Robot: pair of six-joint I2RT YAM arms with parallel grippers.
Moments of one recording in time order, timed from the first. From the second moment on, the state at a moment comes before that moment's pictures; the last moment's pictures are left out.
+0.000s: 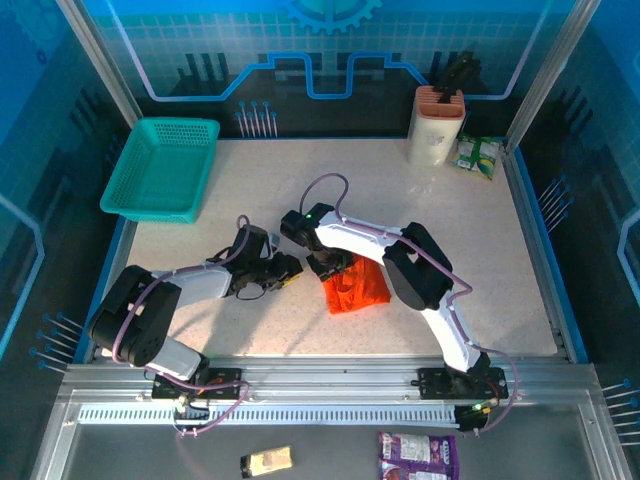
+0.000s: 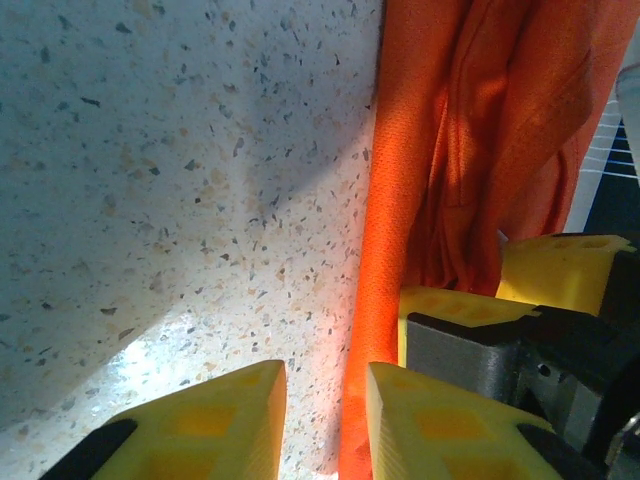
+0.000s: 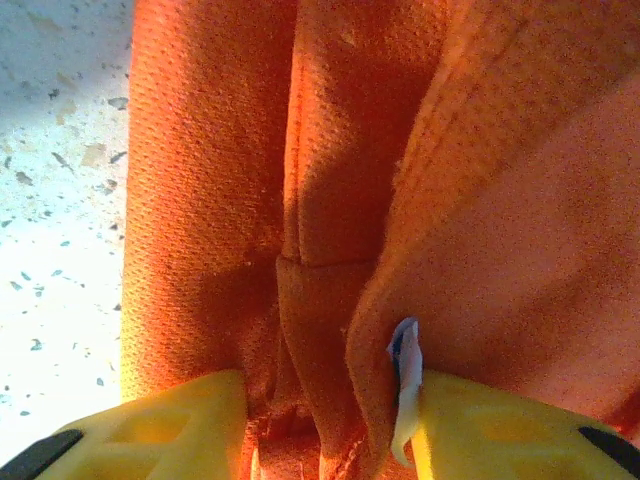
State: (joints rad) left arm -0.39 1.50 0.57 0.07 0.51 -1.00; right arm 0.86 2.22 1.78 -1.24 0.23 0.48
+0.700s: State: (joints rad) left arm -0.46 1.63 0.64 0.13 0.53 -1.03; right arm 0.84 2.11 1.75 -1.23 0.23 0.46
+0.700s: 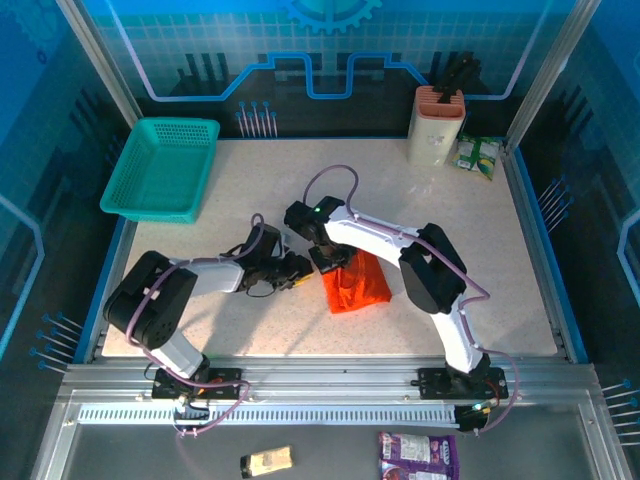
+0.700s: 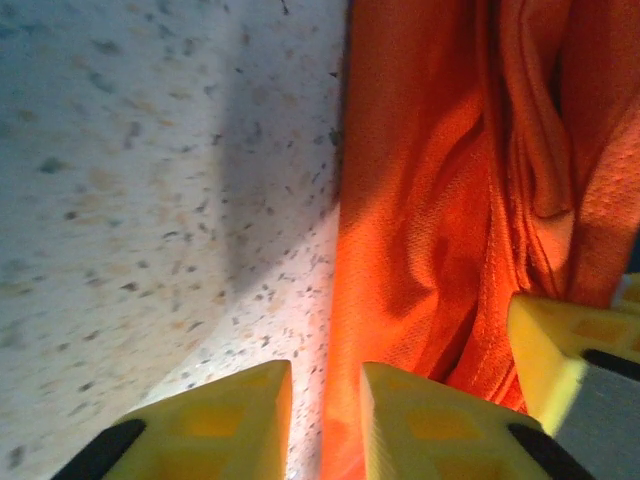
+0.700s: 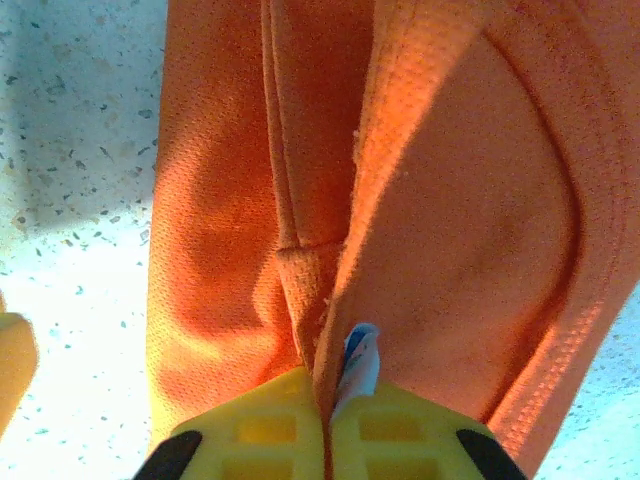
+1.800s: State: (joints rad) left arm -0.50 1.75 0.68 0.20 0.54 -1.11; right arm 0.78 2.05 1.62 -1.07 -0.06 0.50
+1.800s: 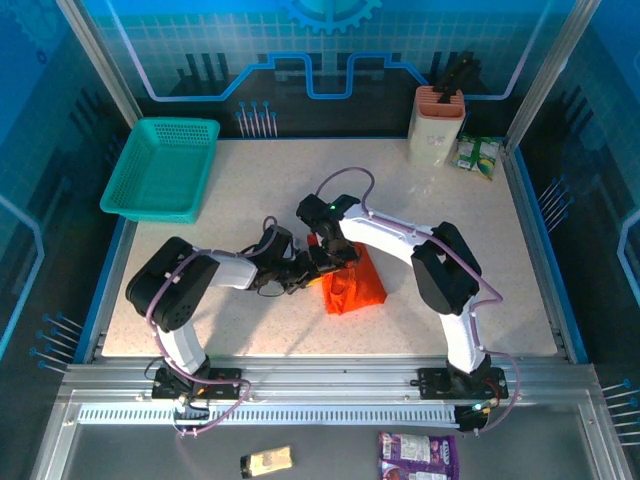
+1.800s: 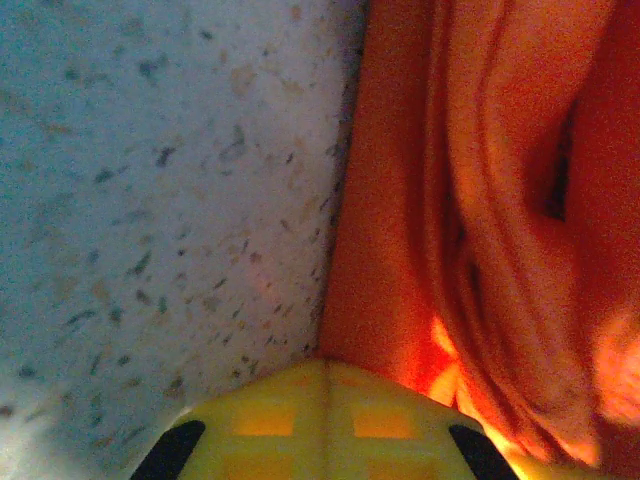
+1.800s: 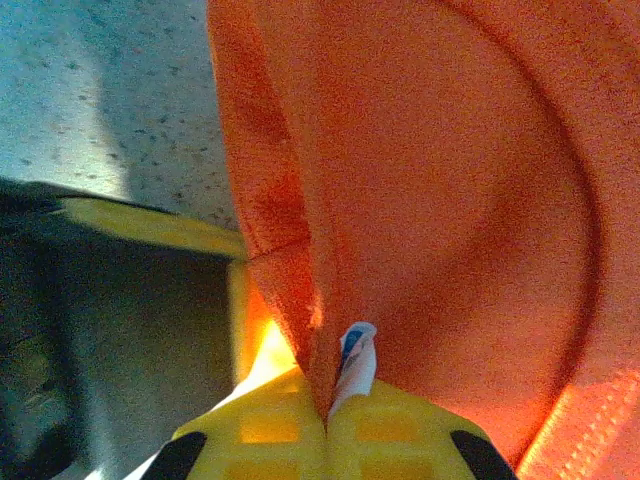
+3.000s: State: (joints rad) left arm -0.47 2.16 1.49 -0.42 0.44 -0.71; right arm 0.61 1.76 0.99 -0.65 -0.50 0.59
